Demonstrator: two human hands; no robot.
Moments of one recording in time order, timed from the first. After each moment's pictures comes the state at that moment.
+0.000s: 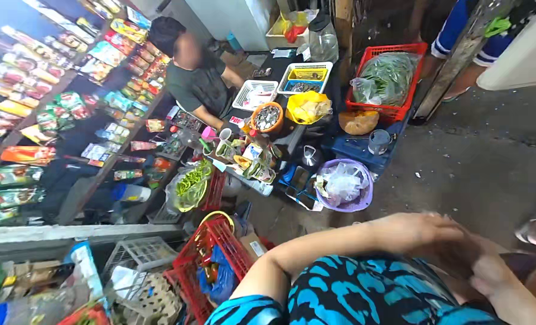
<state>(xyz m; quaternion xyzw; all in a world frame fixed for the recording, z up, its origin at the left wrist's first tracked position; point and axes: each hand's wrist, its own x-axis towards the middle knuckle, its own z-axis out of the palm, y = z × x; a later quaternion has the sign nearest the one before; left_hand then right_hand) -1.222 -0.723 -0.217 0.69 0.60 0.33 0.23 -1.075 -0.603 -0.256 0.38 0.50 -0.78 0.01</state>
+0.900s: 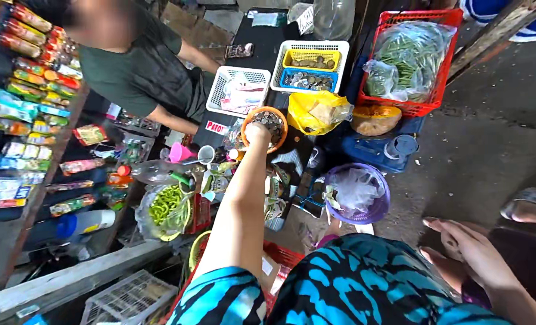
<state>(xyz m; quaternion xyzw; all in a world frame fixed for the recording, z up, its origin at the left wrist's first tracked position) -1.754 -0.887 -0.308 -0.02 0.96 -0.04 0.28 -1.262 -0.624 -0.320 0.50 0.60 -0.63 0.05</state>
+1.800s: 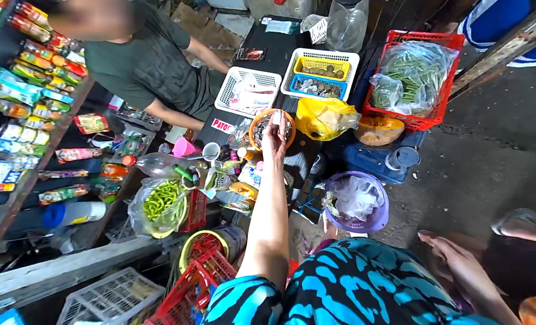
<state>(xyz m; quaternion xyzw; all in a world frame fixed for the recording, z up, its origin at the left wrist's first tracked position) -1.712 -0.894 -0.320 -0.16 0.34 0.92 0.11 -1.260 -0.650 -0.325 0.52 0.61 -0.60 0.05</state>
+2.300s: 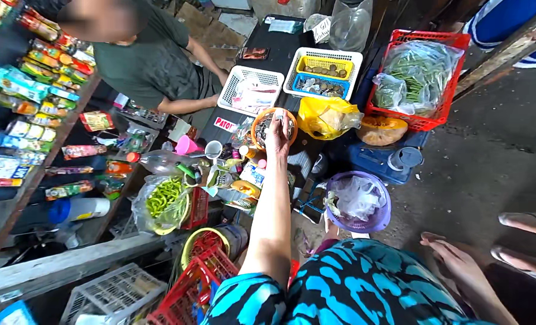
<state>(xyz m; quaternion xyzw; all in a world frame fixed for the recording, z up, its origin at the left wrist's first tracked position) -1.707 -0.888 -0.316 -0.17 0.37 0.91 0.11 -1.248 -0.649 -0.342 0.50 0.64 -0.58 0.07</state>
